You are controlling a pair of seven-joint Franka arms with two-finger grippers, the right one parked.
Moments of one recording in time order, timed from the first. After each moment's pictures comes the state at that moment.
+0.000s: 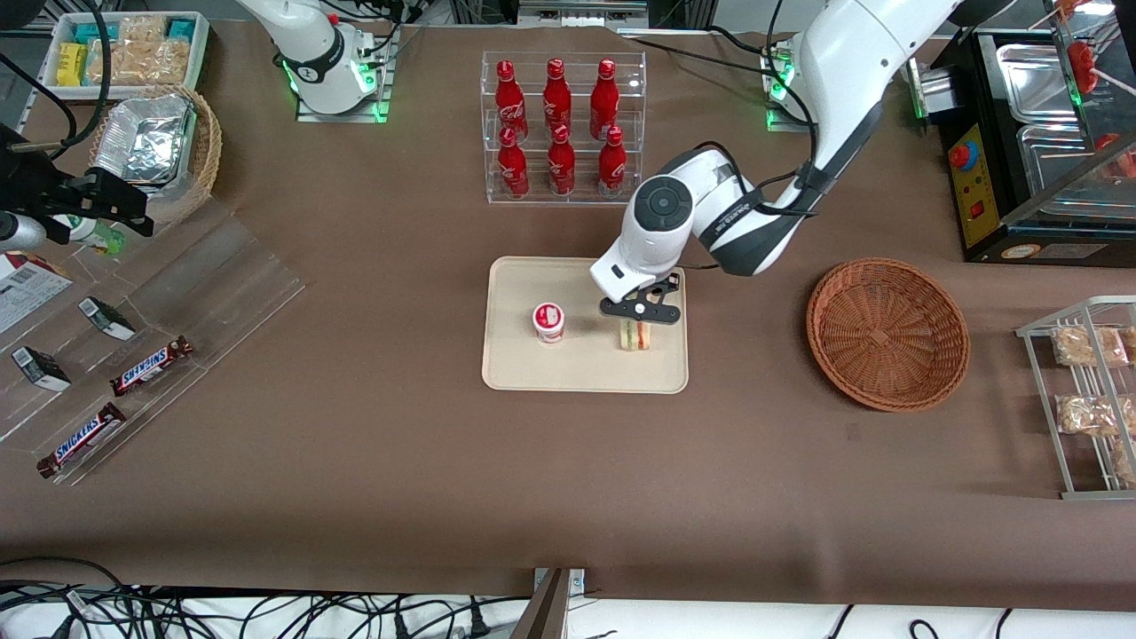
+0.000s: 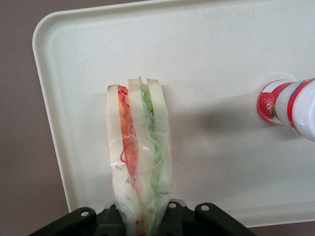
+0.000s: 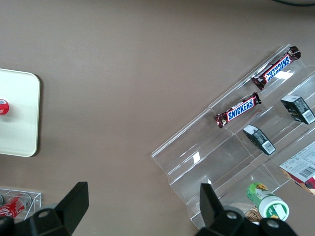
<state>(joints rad) -0.13 0.65 -0.61 -1.77 0.41 2.24 -0.81</state>
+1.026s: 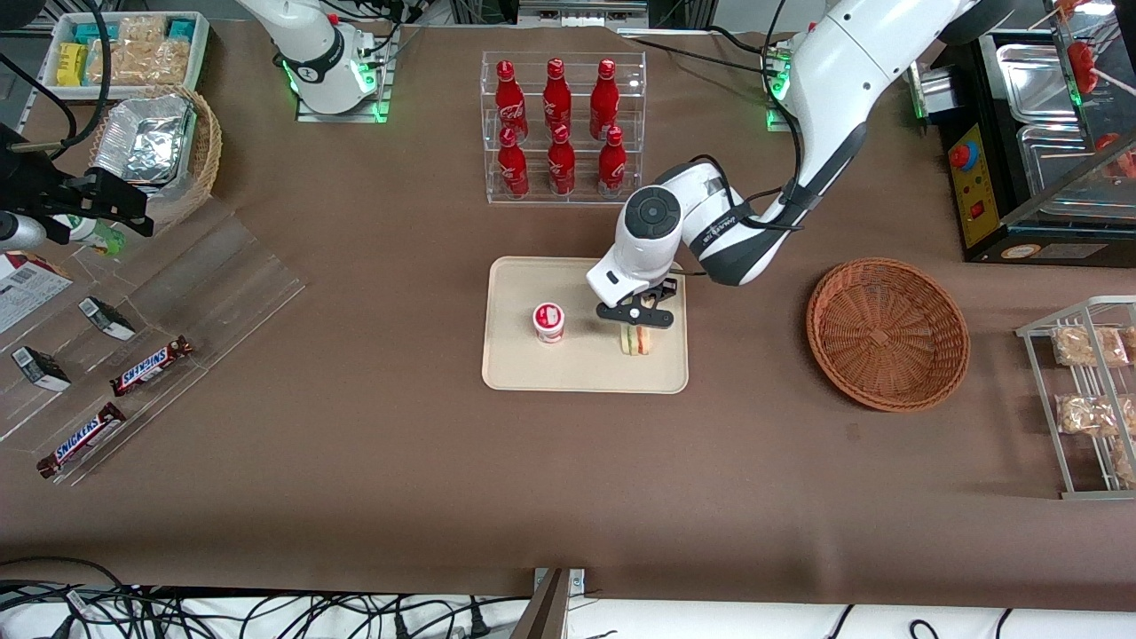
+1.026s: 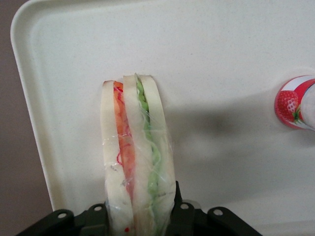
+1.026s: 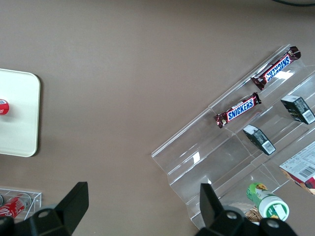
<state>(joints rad) -0.14 0.70 -0.60 -1.77 0.45 2.27 -0.83</state>
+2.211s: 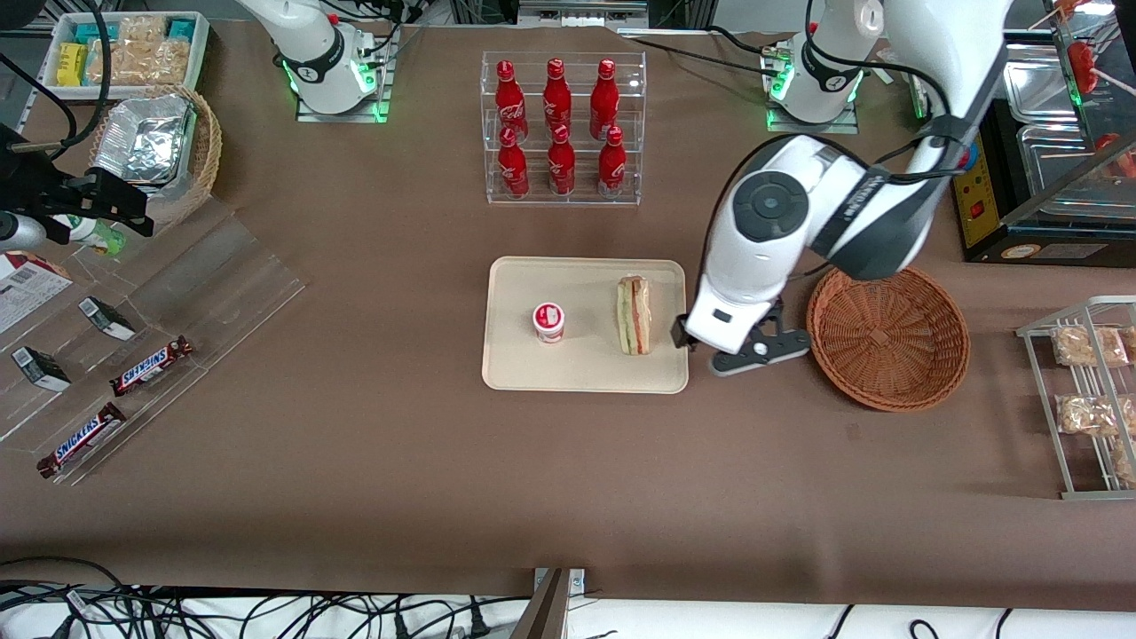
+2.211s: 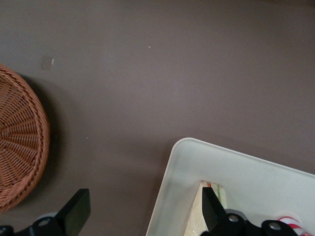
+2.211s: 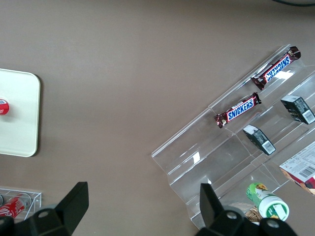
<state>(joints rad) 0.03 0.53 -0.60 -1.50 0.43 1.93 -0.97</state>
